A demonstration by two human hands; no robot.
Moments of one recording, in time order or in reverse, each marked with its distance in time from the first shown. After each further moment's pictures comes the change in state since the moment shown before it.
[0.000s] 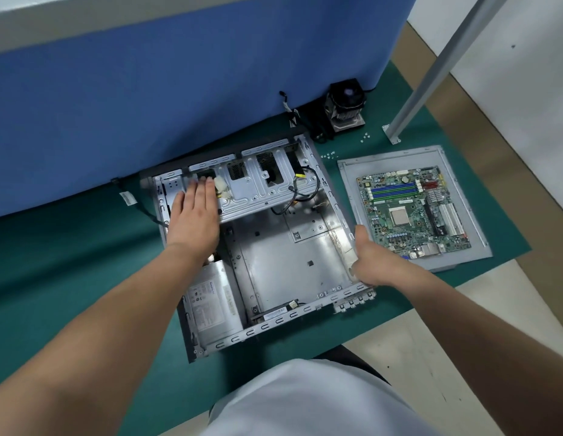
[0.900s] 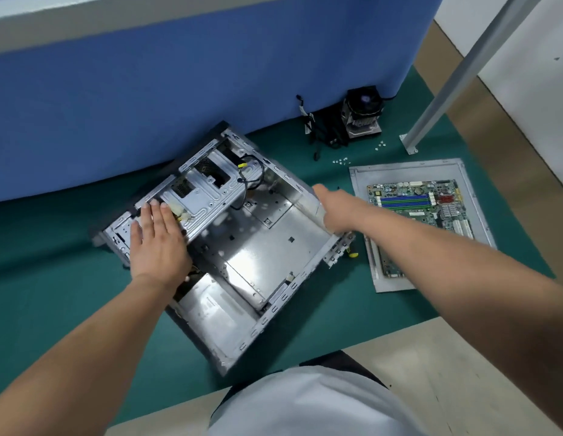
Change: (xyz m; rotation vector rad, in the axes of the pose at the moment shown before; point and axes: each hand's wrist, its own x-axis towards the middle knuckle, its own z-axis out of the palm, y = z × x) left_hand -0.074 -0.024 0.010 0.086 -0.096 -0.383; right_hand 0.072 -0.060 -0.056 -0.378 0.109 -0.375
